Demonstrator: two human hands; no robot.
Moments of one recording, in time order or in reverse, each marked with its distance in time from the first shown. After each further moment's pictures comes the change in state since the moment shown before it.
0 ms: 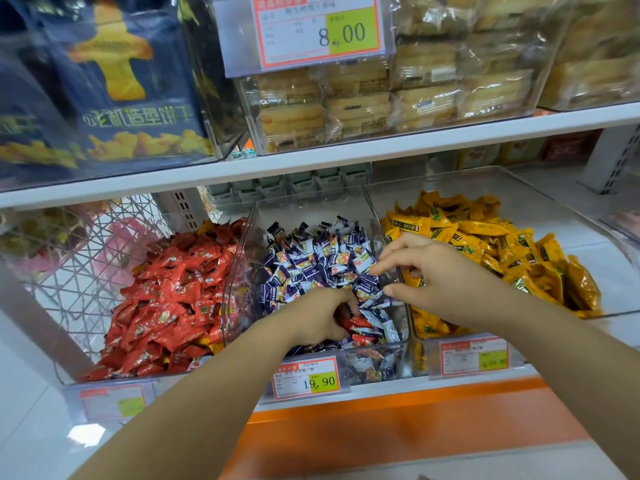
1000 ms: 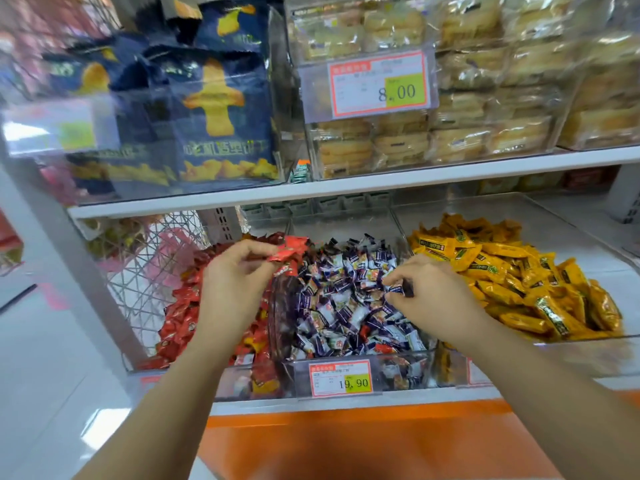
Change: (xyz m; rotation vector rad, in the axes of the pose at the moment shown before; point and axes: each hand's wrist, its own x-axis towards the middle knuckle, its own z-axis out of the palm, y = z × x) left_hand -0.115 -0.010 -0.061 -0.515 1.075 -0.132; right_hand 0.014 -0.029 0.031 -0.192 0.190 0.198
